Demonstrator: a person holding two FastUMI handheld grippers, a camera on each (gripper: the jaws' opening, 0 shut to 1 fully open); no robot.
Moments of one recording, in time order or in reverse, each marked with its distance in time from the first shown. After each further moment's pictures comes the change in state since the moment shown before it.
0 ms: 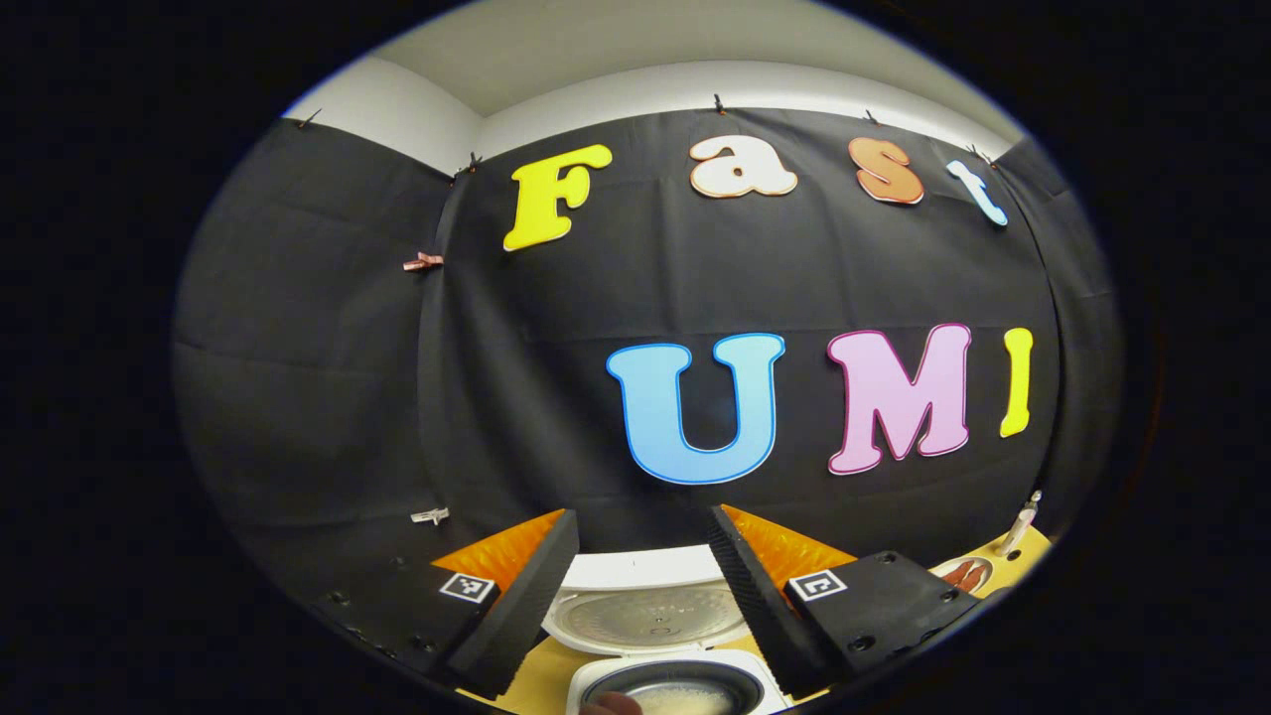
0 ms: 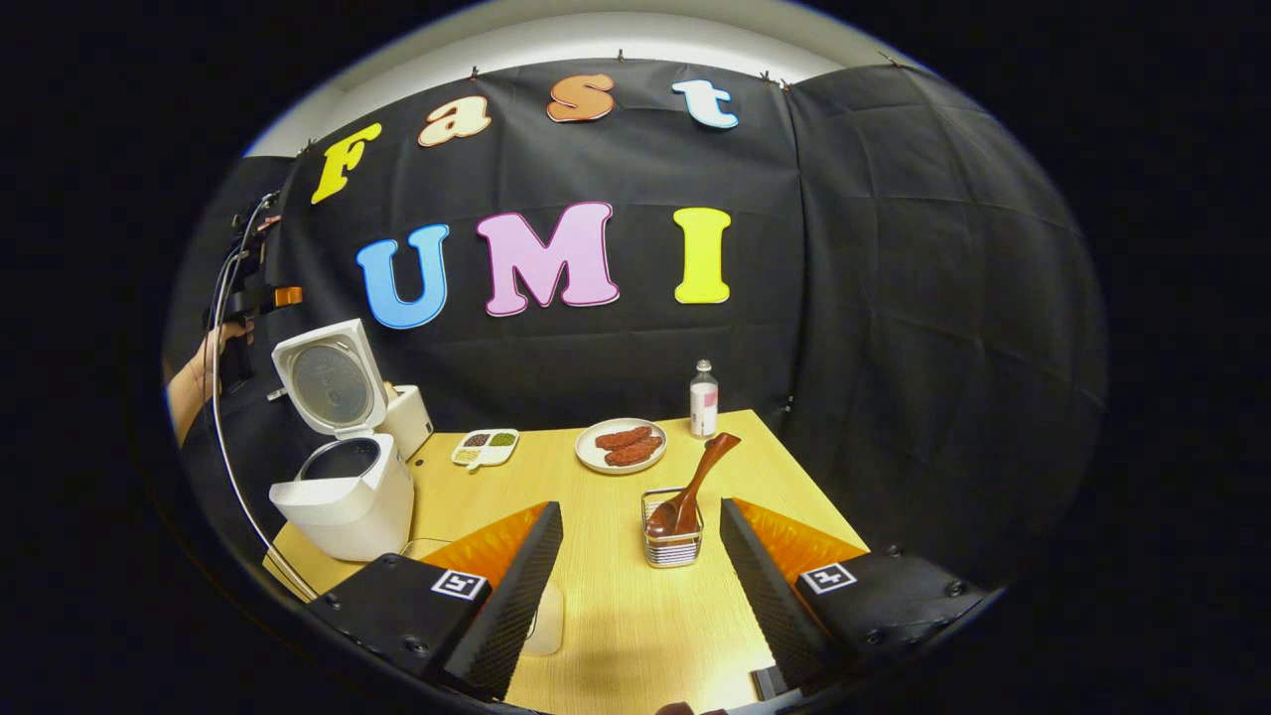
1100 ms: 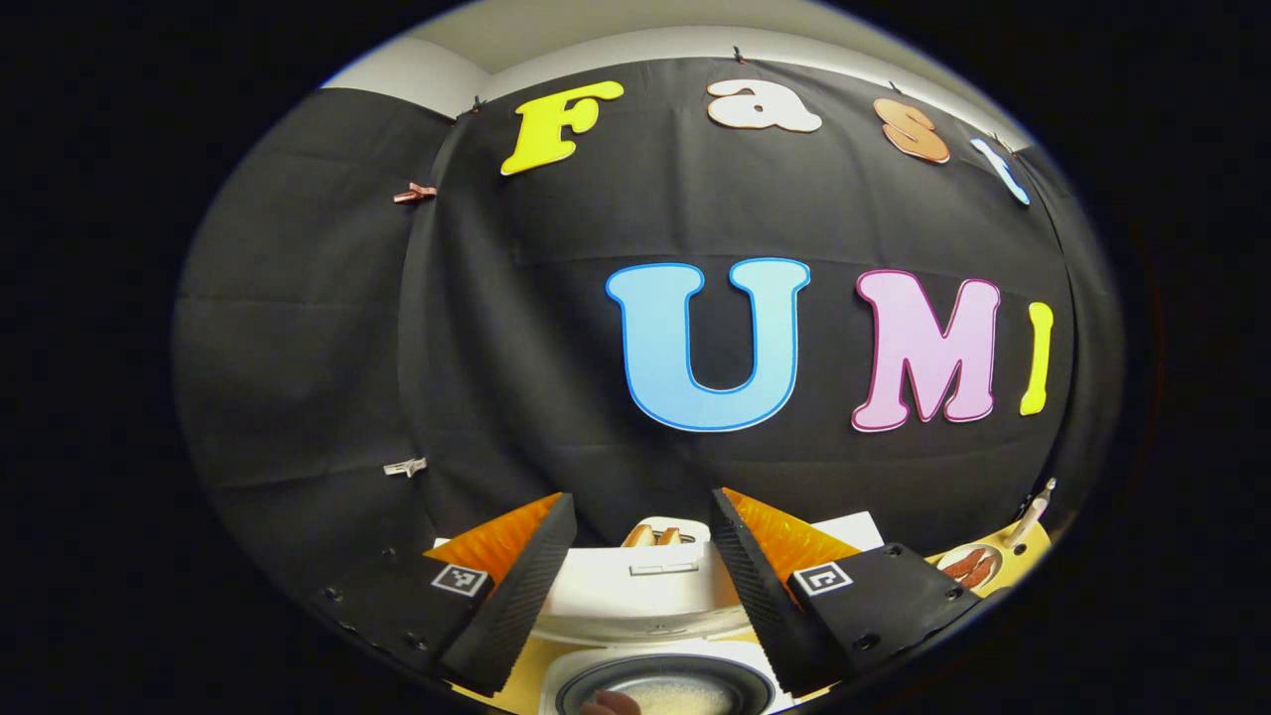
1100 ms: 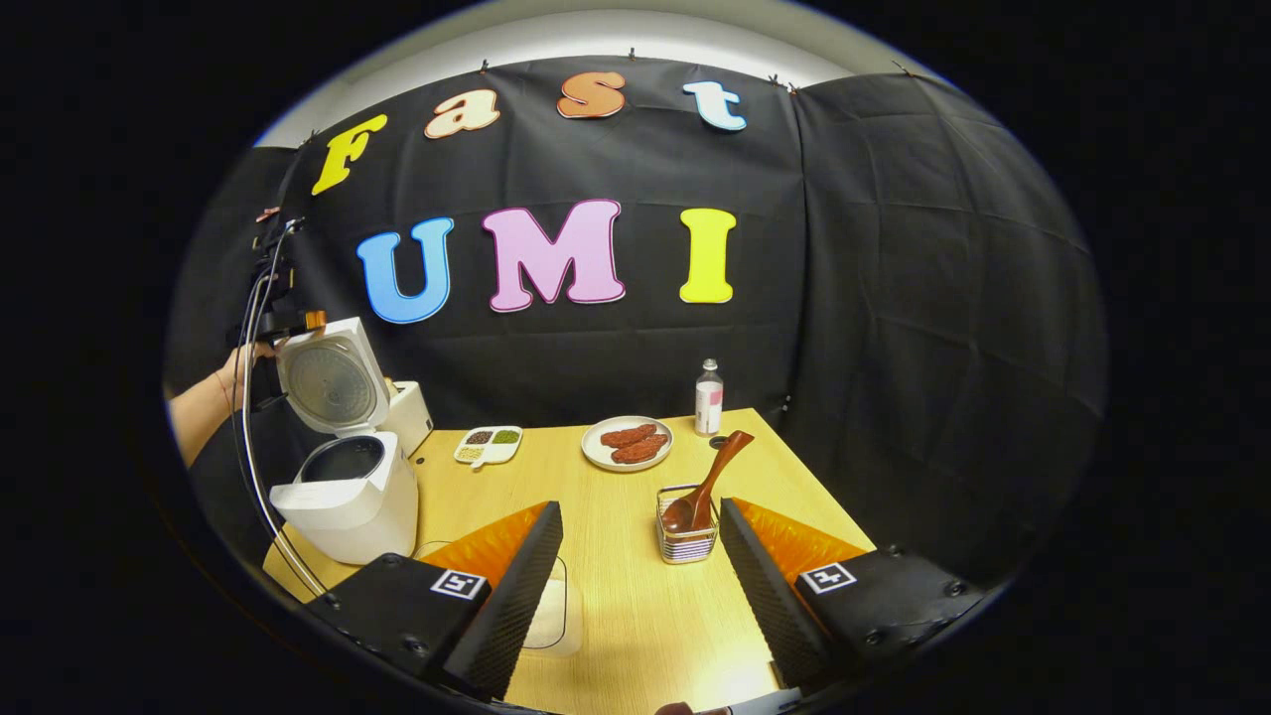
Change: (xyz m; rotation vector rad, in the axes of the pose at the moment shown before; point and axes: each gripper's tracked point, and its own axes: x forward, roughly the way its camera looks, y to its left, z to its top) left arm 0.033 -0.006 -0.076 -0.035 0.135 0.003; right arm 0.000 0.034 0.001 -0.007 0.010 -0.006
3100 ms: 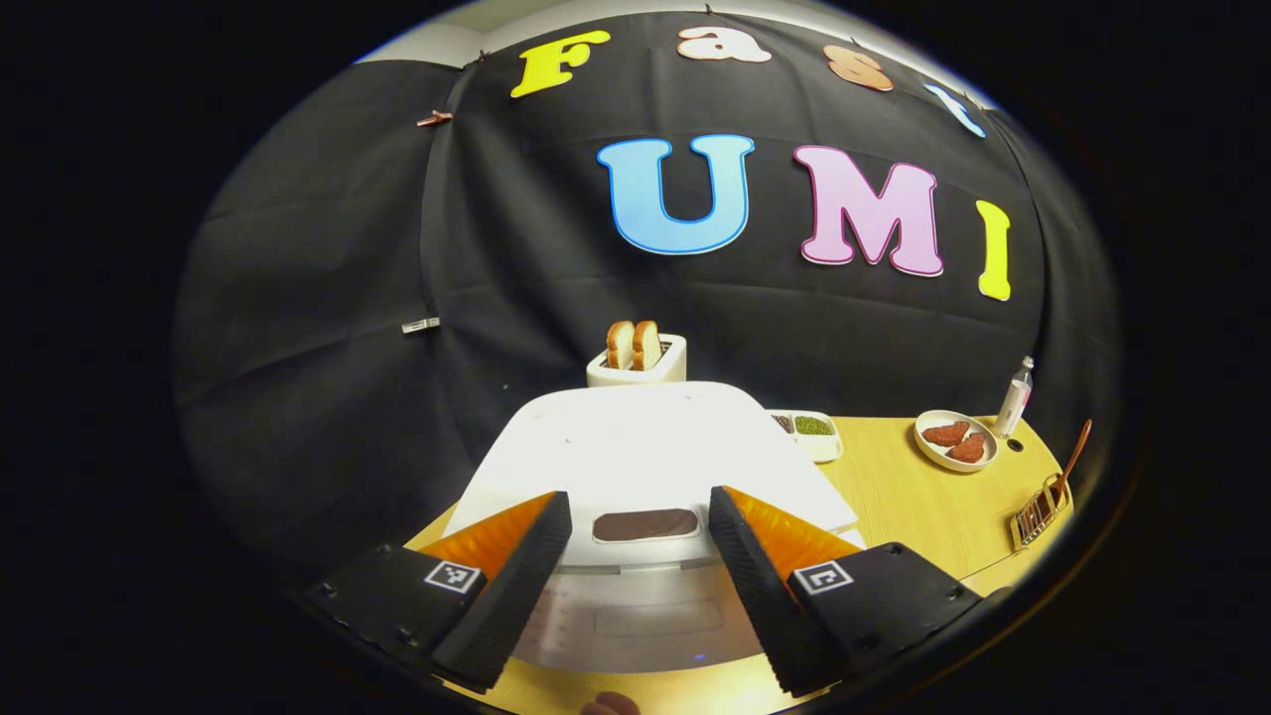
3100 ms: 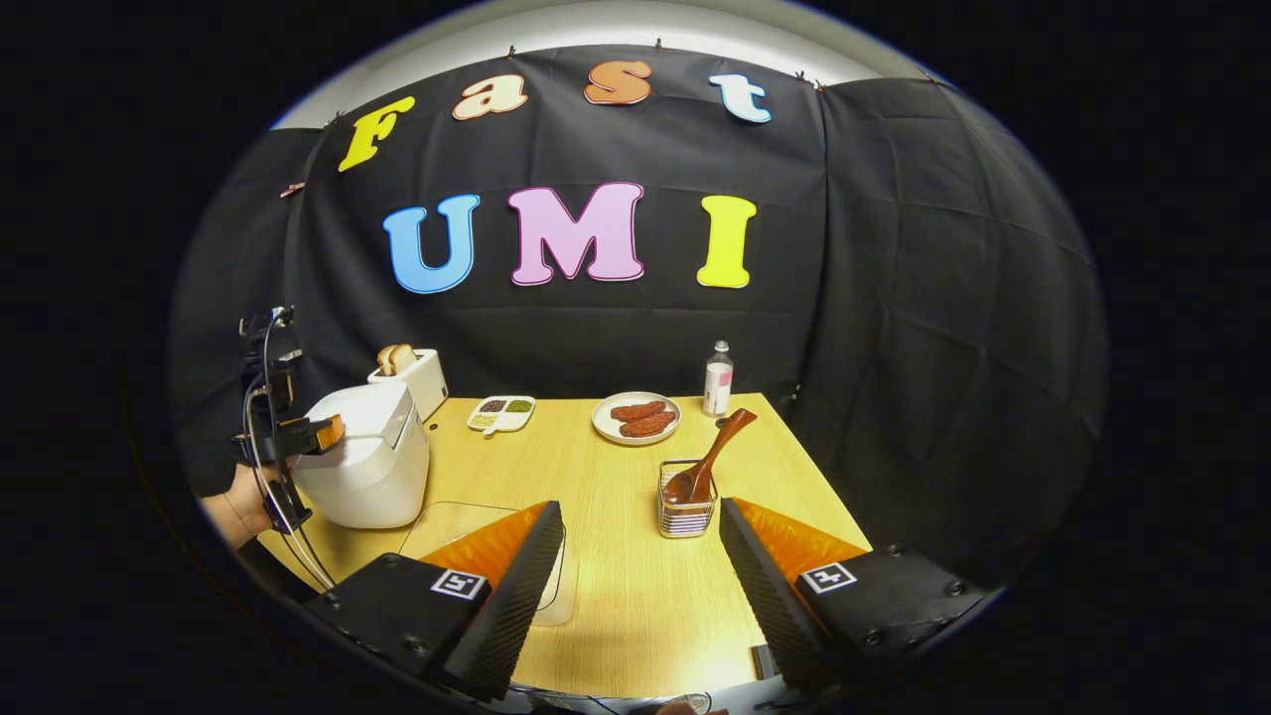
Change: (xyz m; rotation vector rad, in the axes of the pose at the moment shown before) left arm -0.158 -0.037 -0.228 0.009 0.278 -0.023; right arm -0.027 -0.002 -0.018 -0.062 0.055 0.042
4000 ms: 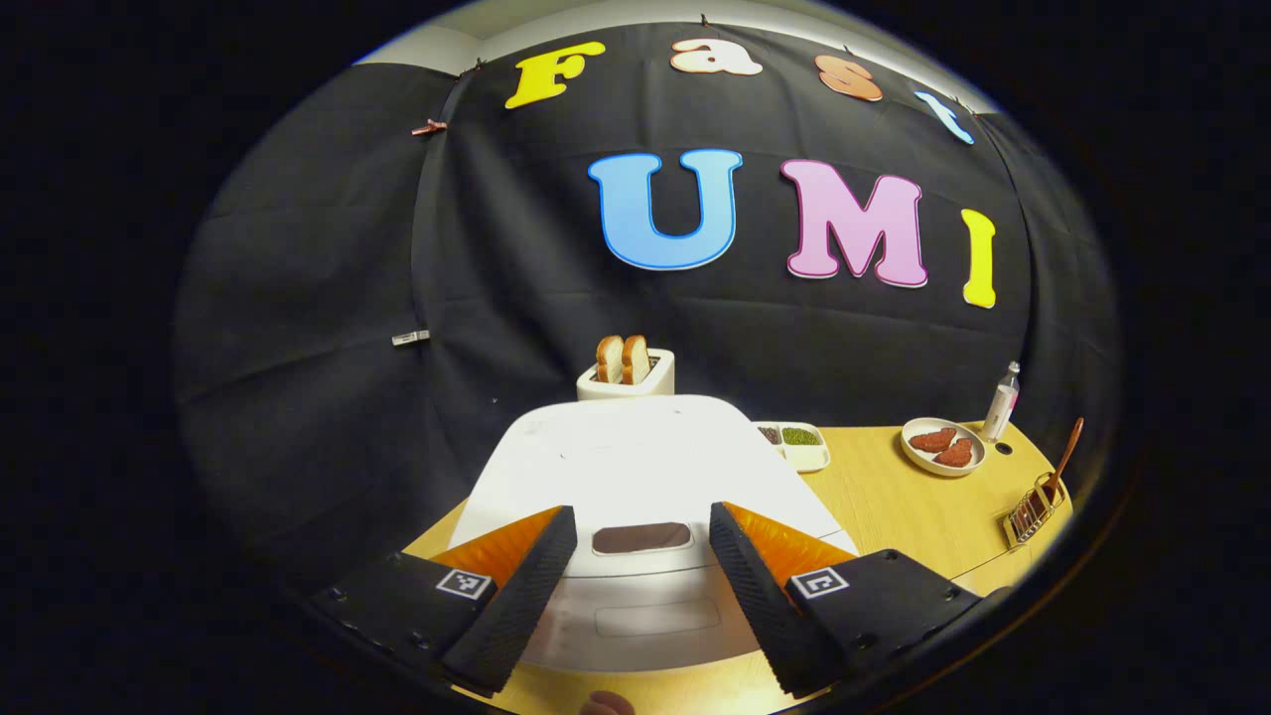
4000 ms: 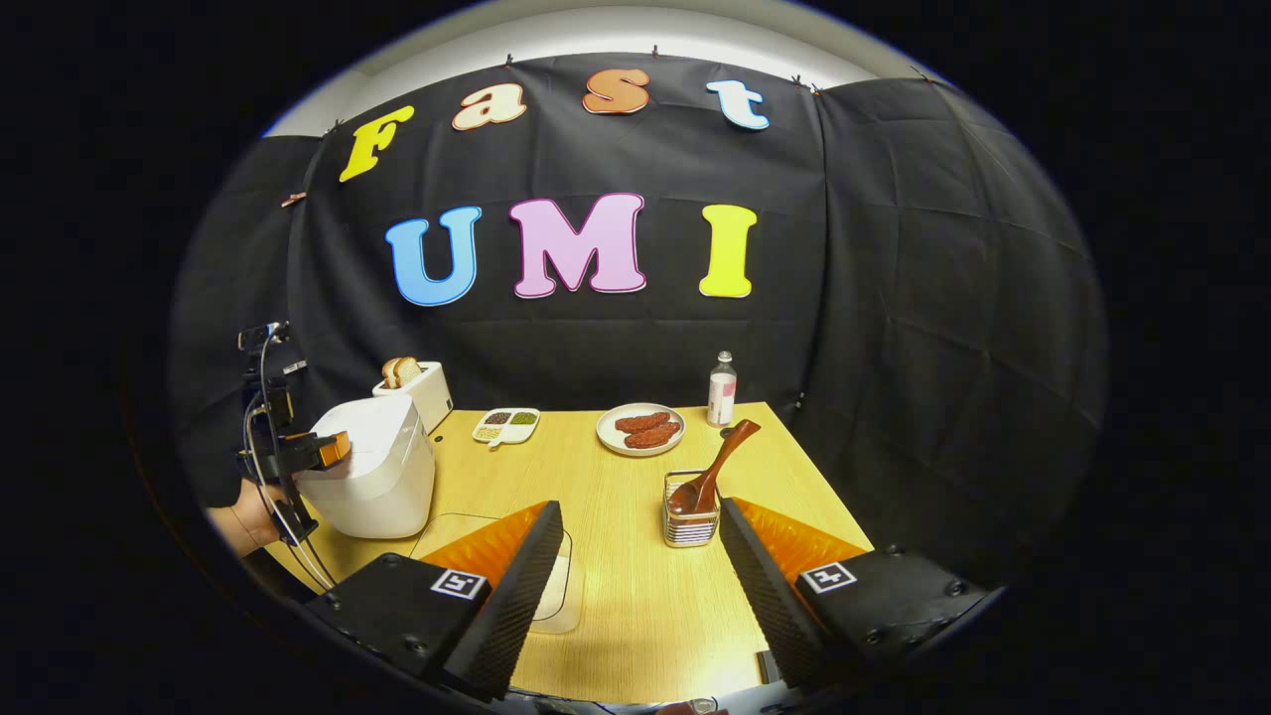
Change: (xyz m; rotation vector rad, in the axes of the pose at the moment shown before) left arm -0.012 0.003 0.023 -0.005 -0.090 -0.041; right arm 0.000 0.004 0.013 0.007 -0.038 0.015
